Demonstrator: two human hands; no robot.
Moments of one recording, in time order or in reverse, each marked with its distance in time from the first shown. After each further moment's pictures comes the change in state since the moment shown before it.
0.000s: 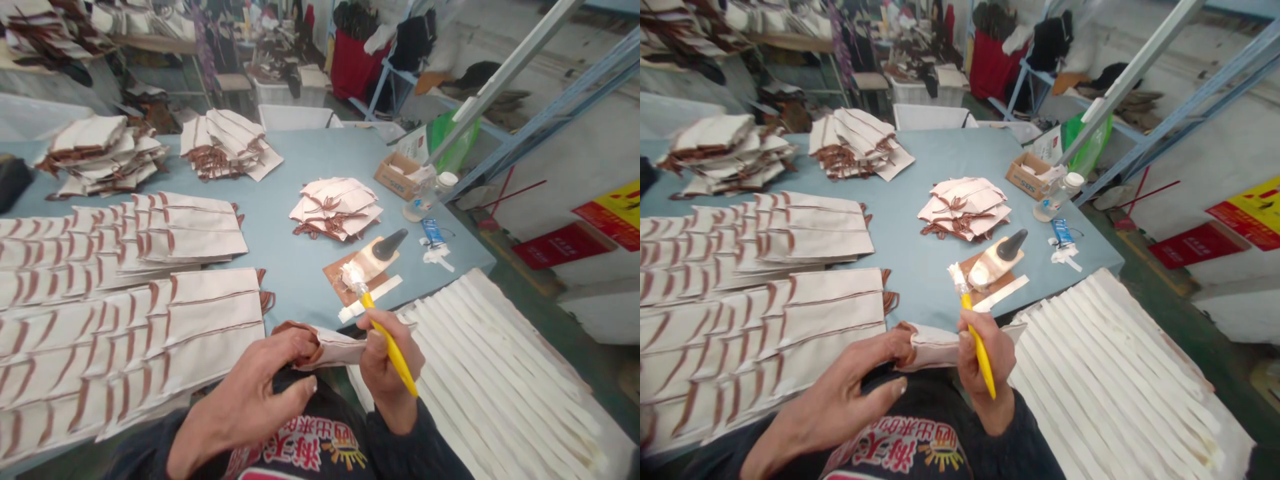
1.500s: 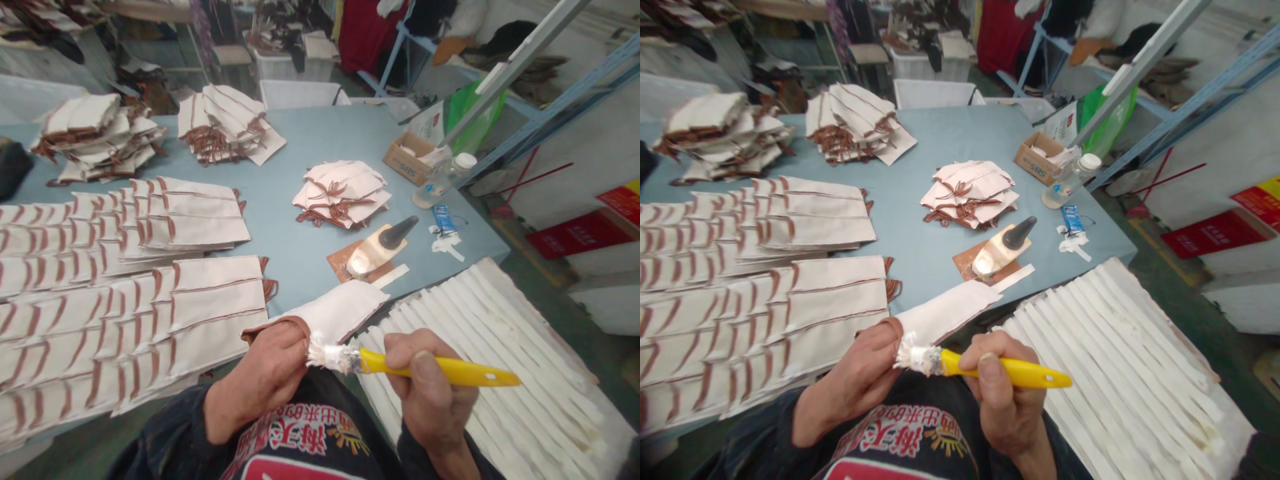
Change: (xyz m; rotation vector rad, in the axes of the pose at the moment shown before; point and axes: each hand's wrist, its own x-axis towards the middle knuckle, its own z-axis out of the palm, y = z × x) left_hand 0.008 -0.043 0.018 0.366 0.153 0.589; right_hand 0.020 -0.036 -0.044 0.814 -0.177 0.589
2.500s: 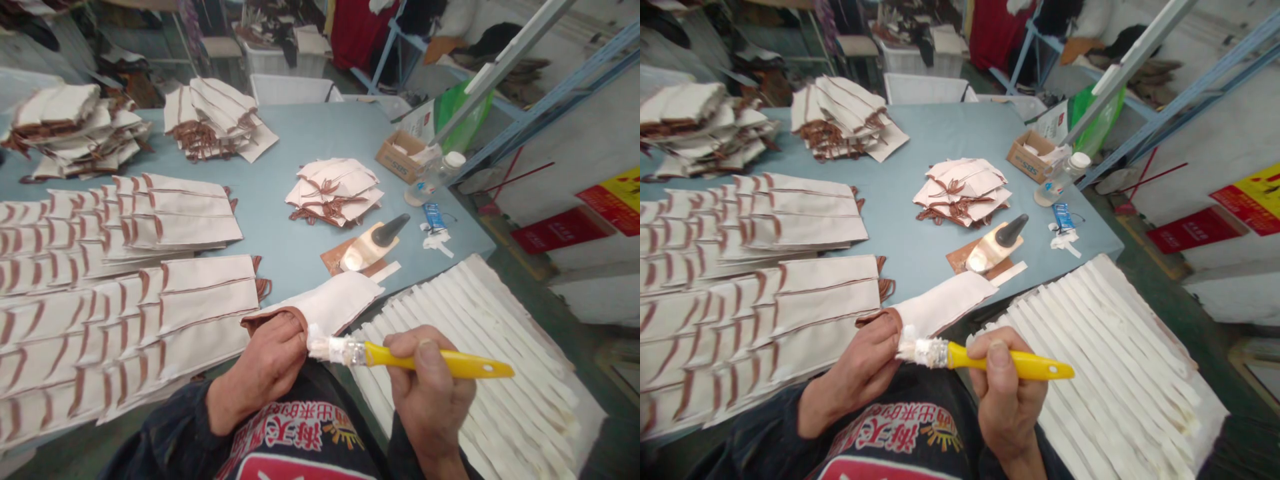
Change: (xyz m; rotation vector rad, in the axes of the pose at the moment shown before) left_hand 0.005 -0.008 0.011 -0.001 0.028 0.008; right_hand 0.000 -0.010 0.015 -0.090 0.285 0.120
